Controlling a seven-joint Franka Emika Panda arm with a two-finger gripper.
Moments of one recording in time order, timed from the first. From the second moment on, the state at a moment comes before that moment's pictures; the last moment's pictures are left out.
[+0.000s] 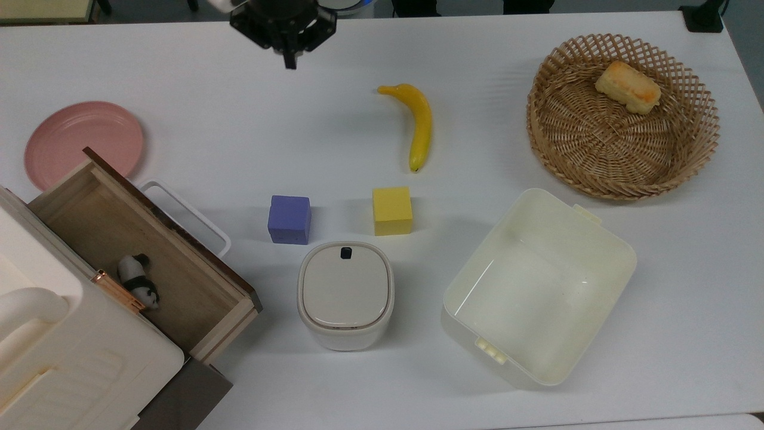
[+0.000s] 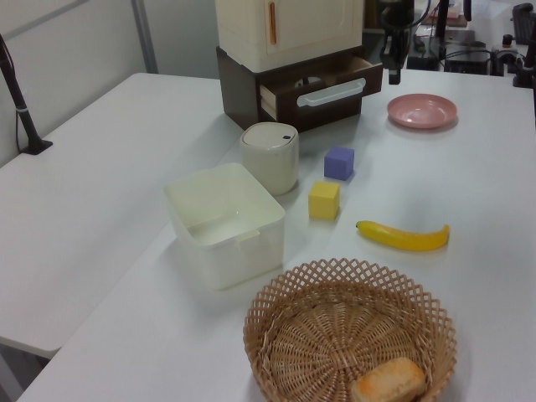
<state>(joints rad) 0.02 0.11 -0.03 -1.58 -0.04 1.61 0.03</state>
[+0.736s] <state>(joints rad) -0.08 0.34 -0.03 -1.58 -0.04 1.96 0.37</state>
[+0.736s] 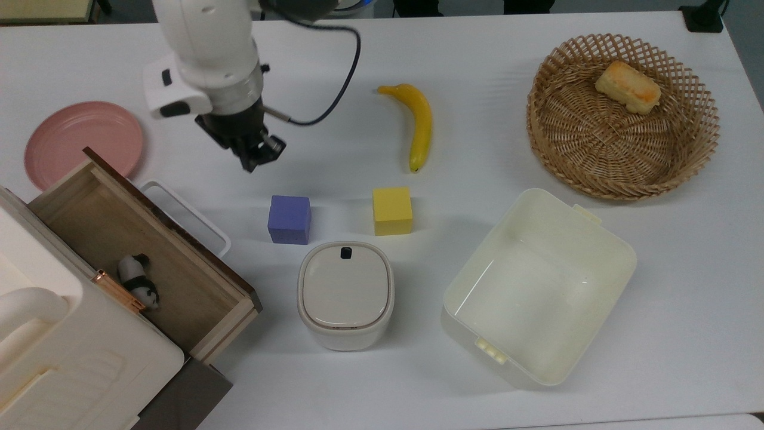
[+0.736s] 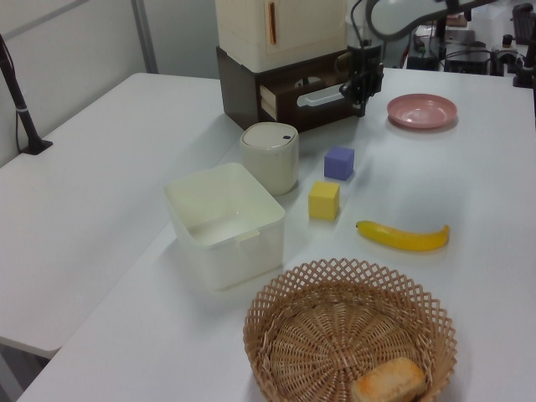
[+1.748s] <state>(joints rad) -0.10 0.52 -0.07 -1.50 -0.09 2.26 0.54</state>
